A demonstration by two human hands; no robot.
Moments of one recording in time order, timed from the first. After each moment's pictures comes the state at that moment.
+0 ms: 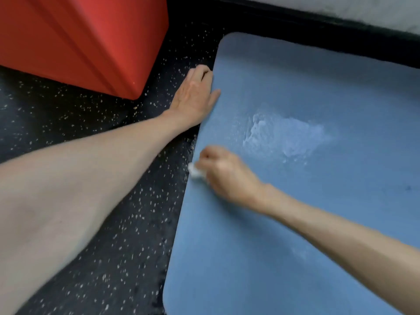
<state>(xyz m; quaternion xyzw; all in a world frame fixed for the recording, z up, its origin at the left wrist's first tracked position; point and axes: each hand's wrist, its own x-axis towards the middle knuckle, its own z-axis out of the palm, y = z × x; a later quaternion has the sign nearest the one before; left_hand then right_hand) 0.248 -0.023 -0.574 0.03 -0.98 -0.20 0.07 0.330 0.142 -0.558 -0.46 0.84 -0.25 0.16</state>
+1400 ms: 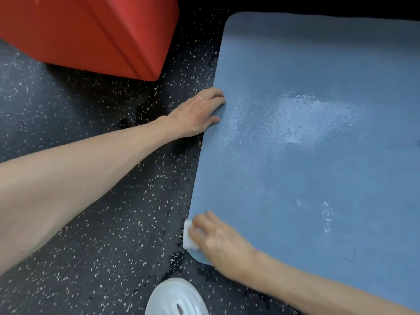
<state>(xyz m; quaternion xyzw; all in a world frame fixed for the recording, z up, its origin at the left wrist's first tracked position) 0.339 -0.015 -0.538 -0.12 -0.98 -0.15 -0.10 0.518 0.191 -0.558 -0.52 0.78 -0.27 0.21</state>
